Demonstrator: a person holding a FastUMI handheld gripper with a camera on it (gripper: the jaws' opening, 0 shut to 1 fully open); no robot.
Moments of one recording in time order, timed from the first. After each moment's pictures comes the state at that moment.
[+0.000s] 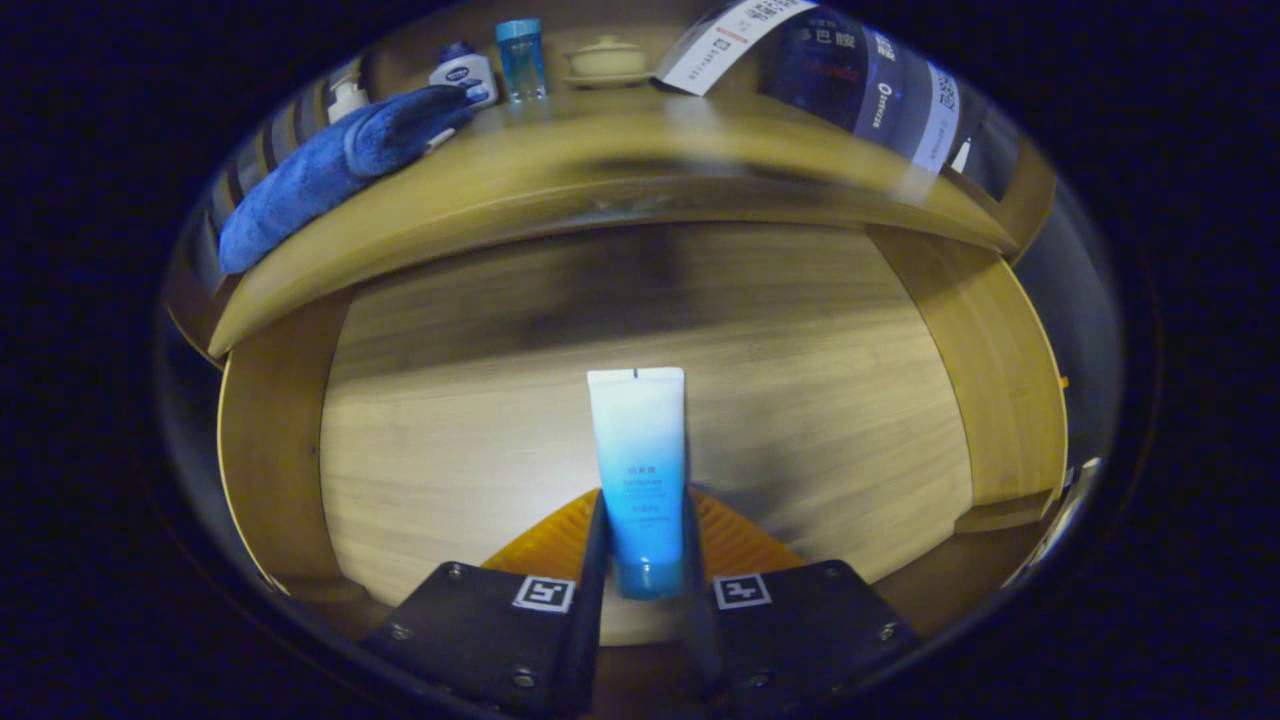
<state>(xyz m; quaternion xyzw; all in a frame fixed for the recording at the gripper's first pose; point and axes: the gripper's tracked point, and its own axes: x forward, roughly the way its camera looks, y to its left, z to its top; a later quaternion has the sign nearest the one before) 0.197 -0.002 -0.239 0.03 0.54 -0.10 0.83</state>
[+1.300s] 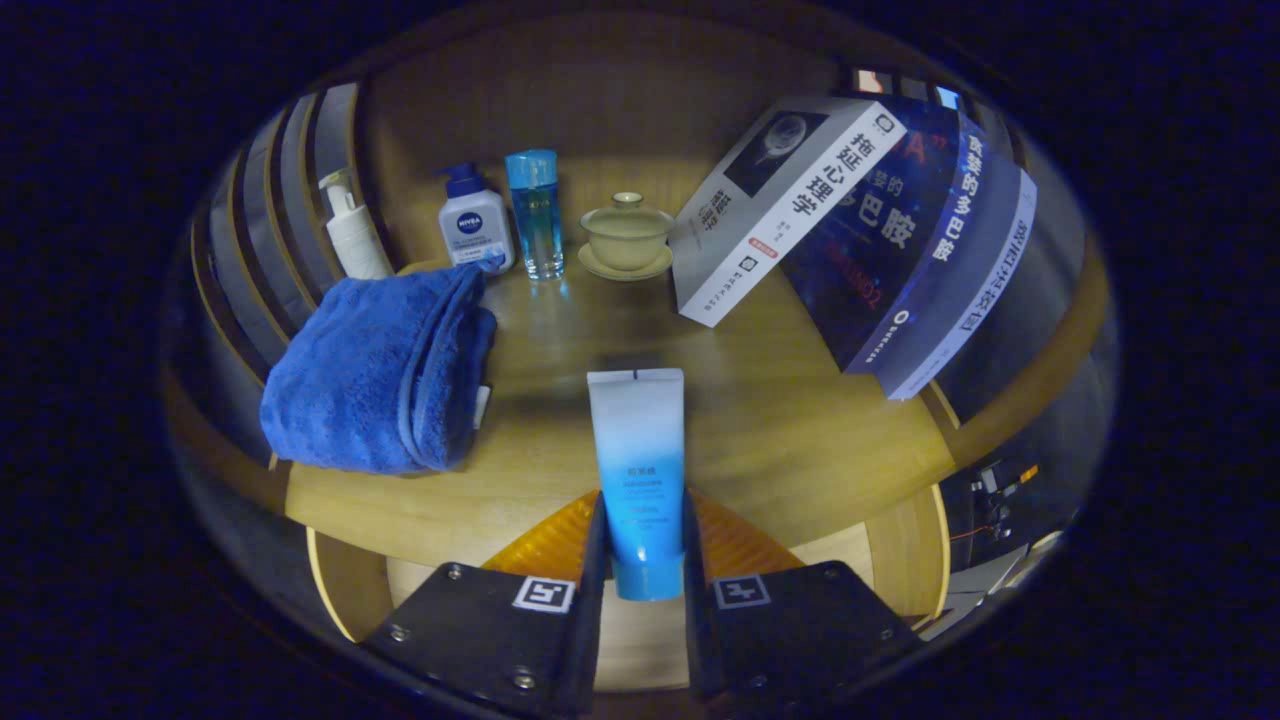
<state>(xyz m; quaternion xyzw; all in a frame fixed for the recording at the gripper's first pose) 0.340 -0.021 -0.127 0.00 0.43 -0.09 0.90</state>
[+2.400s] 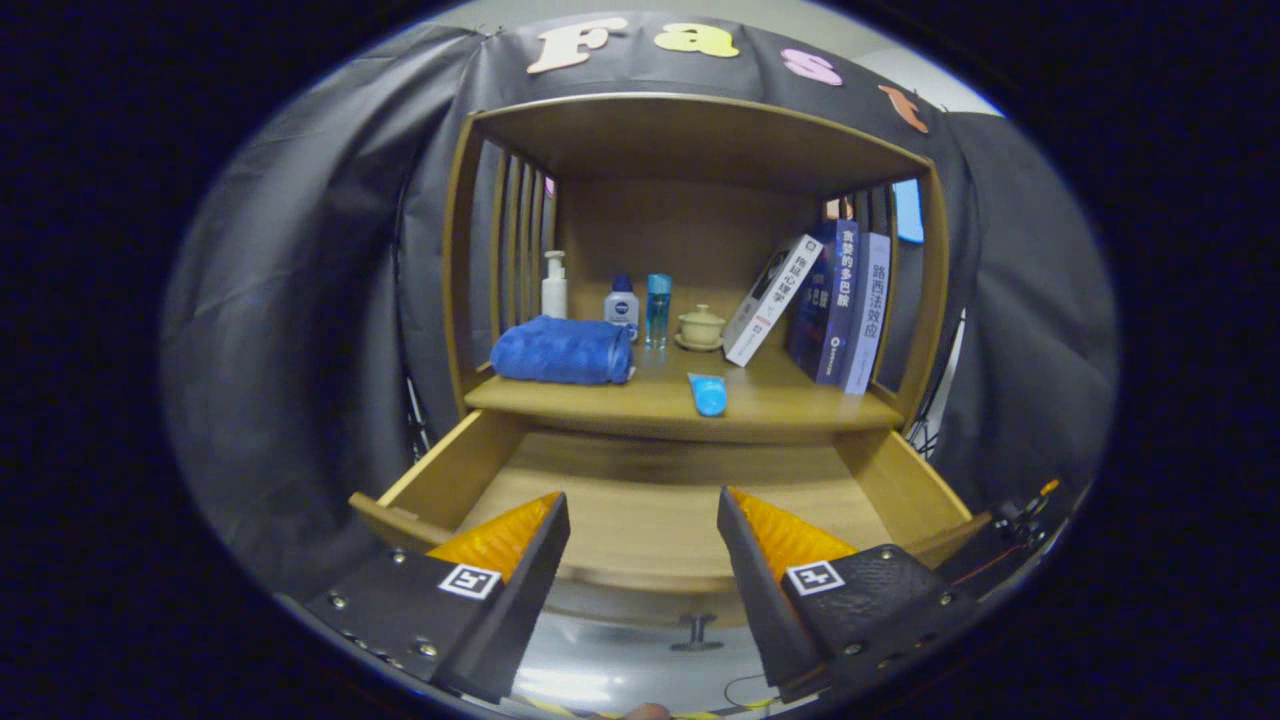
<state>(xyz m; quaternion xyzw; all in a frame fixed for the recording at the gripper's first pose) 0.103 0.053 -0.096 -0.01 0.17 0.01 0.98</state>
